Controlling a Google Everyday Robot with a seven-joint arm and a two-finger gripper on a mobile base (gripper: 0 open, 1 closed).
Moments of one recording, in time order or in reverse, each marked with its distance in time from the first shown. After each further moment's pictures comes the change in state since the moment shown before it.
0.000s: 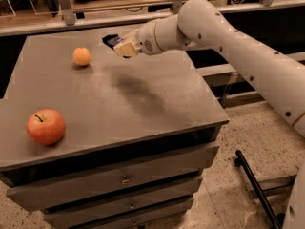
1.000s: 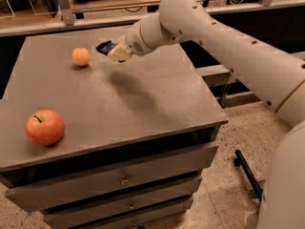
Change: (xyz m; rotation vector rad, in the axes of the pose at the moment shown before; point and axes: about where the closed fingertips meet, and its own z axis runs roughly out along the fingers) arm 0.005 0.012 0.029 -0.021 0.149 -0.139
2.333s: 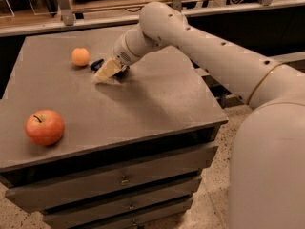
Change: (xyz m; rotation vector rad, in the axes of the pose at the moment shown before) arm 0.021 0.025 0.060 -0.105 0.097 -0.008
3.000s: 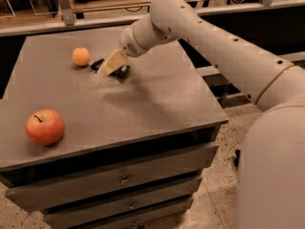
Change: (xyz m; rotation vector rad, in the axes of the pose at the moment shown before) arm -0.014 -0.015 -0.033 0.016 -0.062 0.021
